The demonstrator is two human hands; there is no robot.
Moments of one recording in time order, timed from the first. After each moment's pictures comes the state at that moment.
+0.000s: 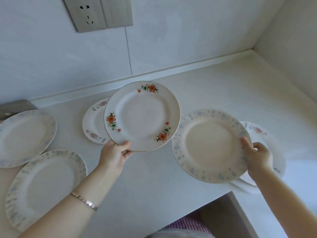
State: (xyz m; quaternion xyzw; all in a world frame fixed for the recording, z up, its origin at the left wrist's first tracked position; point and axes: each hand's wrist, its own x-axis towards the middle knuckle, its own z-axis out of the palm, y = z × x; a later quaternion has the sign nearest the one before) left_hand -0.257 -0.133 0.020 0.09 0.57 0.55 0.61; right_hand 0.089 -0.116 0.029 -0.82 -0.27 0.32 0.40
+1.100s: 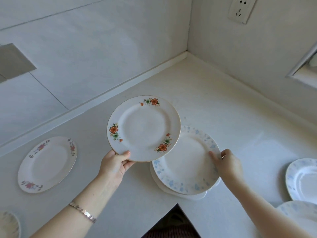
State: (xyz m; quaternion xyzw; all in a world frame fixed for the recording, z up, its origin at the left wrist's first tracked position) left_hand -0.023 -0.079 0.050 0.18 0.59 0.46 0.64; right_hand 0.265 -0.133 -0.010 -0.86 -0.34 0.29 0.23
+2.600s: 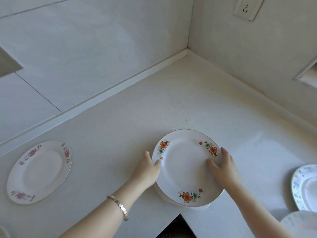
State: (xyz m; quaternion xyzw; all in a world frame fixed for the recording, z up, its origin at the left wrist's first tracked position) left_hand 0.032 -0.058 0.010 0.57 0.68 0.00 0.46; right_hand 0.251 -0.117 -0.008 -0.83 -0.35 0.35 0.25
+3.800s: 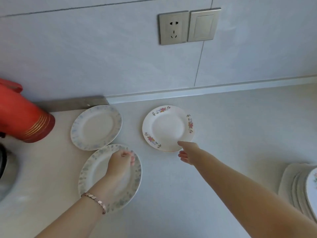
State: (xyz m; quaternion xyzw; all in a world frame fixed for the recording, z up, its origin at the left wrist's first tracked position) left_hand -0.398 -0.164 -0.012 0.18 0.83 0.35 0.39; right_hand -0.212 -0.040 -0.013 -0.68 -0.27 0.68 0.10
